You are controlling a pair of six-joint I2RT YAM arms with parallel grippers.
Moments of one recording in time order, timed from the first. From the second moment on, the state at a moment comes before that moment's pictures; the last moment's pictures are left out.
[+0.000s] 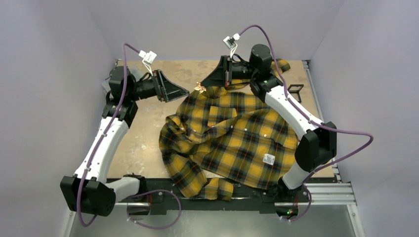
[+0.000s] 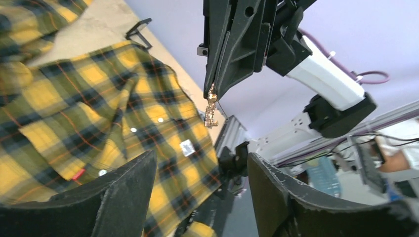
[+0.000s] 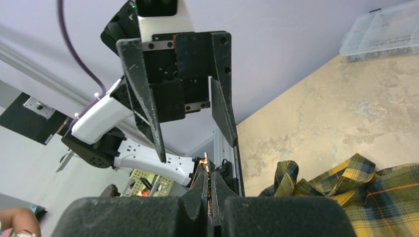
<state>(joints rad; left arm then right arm) -0.14 1.16 1.14 -0.06 1.02 -0.67 0.45 1.65 1.51 0.20 -1.09 0.81</state>
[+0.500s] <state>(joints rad) -0.22 1.20 1.12 0.06 1.01 -0.84 0.45 1.60 1.47 0.20 -1.06 0.82</state>
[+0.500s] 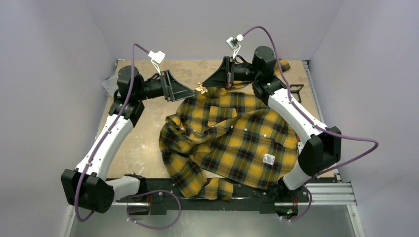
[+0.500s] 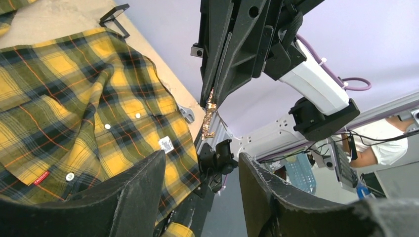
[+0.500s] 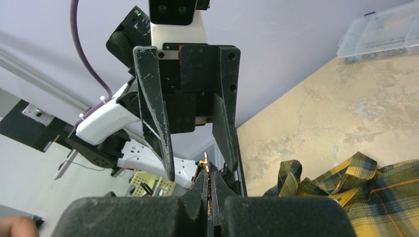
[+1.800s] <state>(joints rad) -0.31 1.28 1.21 -0.03 0.92 -0.75 0.45 1.56 1.40 0.19 -1.04 0.86</state>
